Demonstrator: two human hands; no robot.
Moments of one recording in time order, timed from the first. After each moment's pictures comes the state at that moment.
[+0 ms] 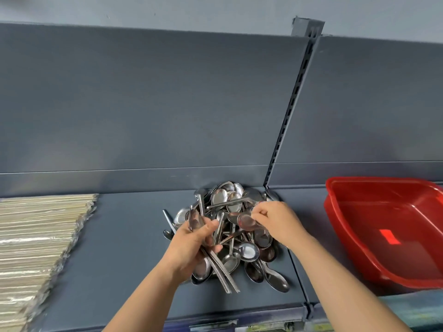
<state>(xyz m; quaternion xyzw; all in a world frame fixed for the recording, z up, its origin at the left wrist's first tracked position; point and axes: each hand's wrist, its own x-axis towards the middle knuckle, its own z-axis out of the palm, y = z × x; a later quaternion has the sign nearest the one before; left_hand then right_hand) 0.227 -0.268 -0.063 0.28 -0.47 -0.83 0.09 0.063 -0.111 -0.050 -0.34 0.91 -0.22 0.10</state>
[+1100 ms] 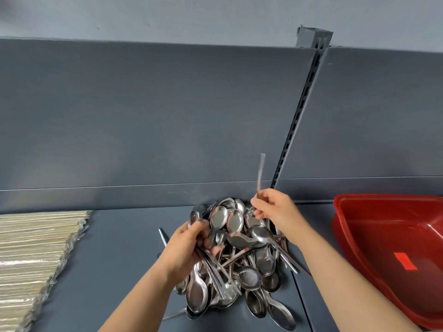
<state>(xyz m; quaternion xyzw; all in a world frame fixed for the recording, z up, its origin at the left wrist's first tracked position) 0.189 -0.298 -0.059 0.29 -0.44 -0.85 0.08 0.016 -0.141 -0.035 -0.22 0.77 -0.56 0.23</state>
